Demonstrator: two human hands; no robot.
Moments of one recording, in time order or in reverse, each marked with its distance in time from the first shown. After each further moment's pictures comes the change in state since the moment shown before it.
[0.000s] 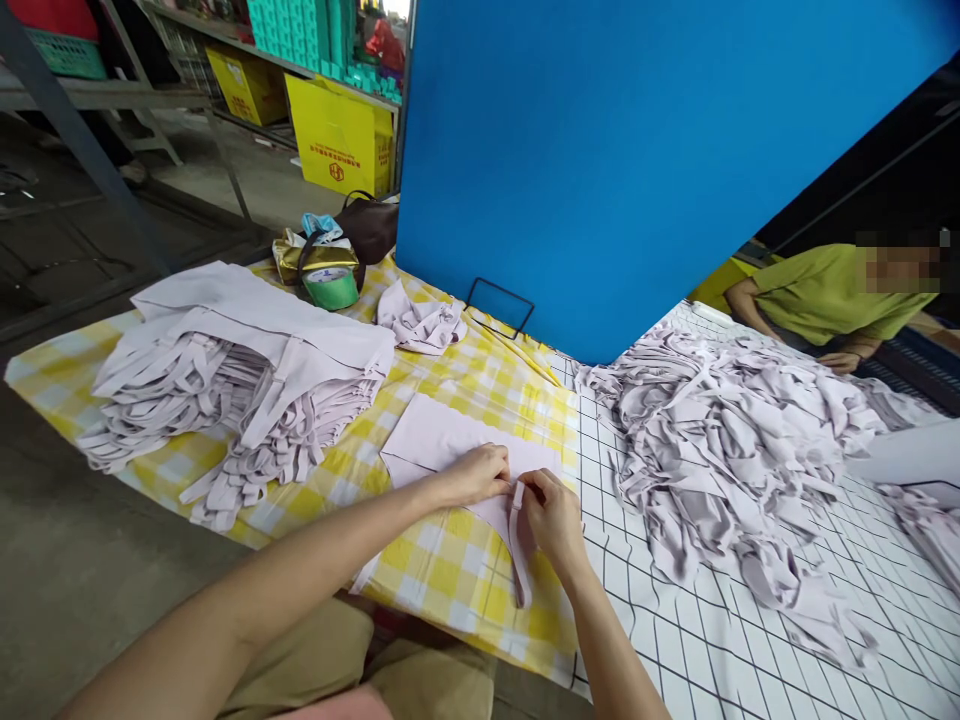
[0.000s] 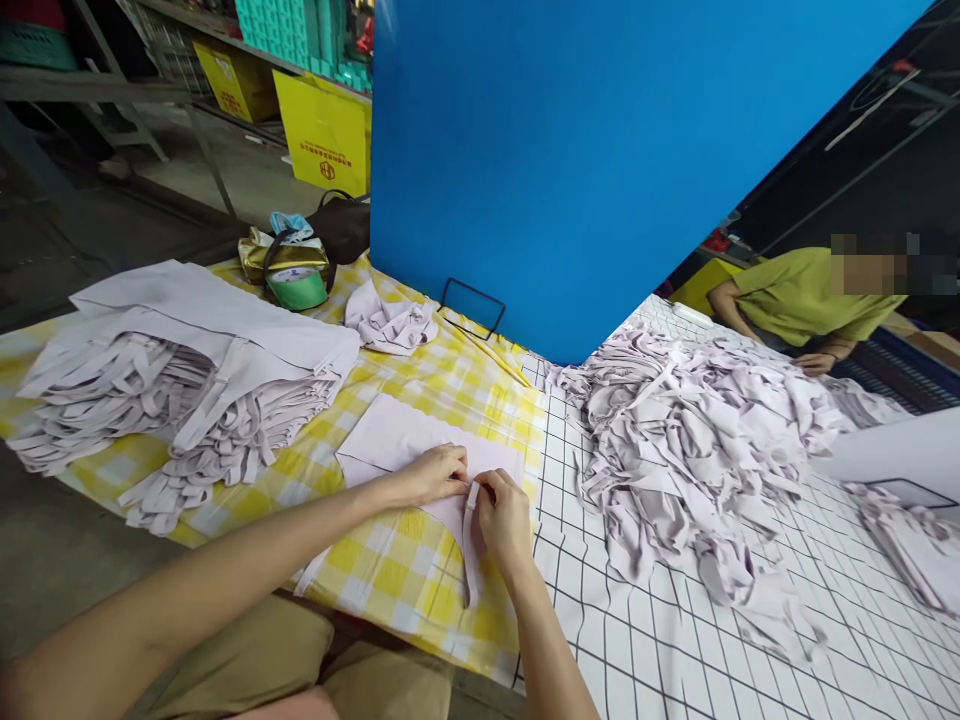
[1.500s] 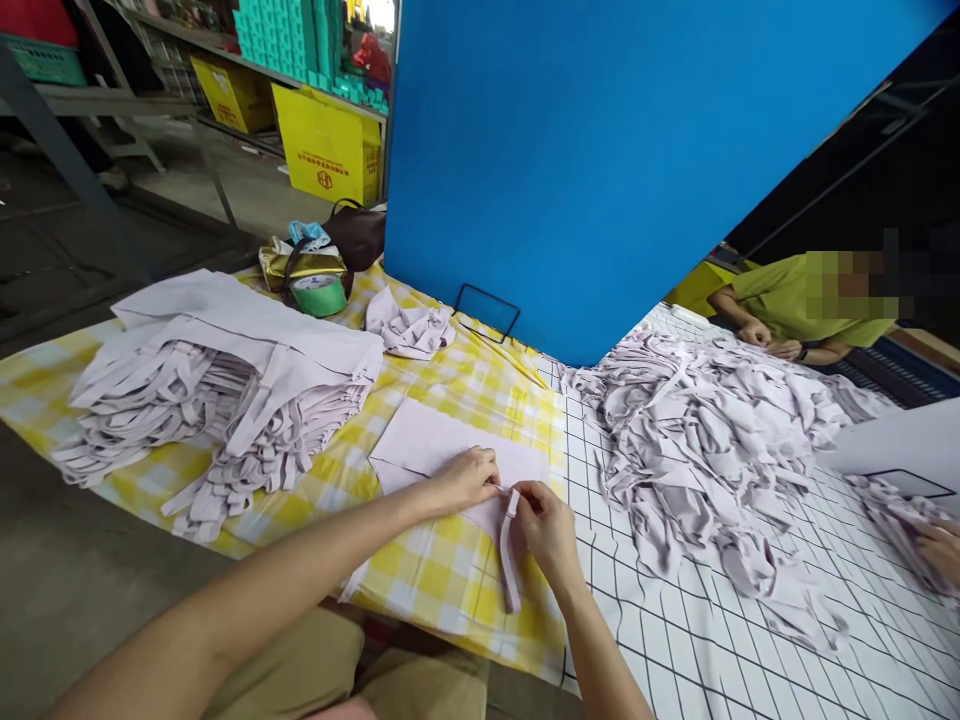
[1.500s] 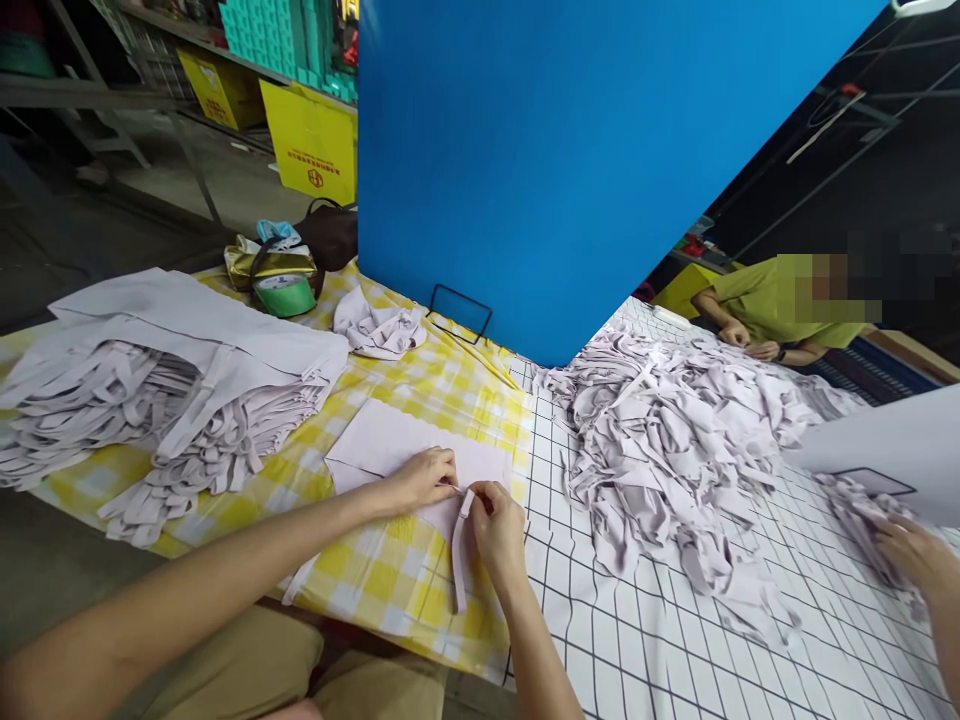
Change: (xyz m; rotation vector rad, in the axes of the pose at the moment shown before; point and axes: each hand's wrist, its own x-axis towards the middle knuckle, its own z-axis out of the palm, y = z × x) left_hand -0.004 0.011 -0.003 0.161 -0.002 -0.023; right_hand -0.013 0.004 -0.002 0.088 0.054 0.168
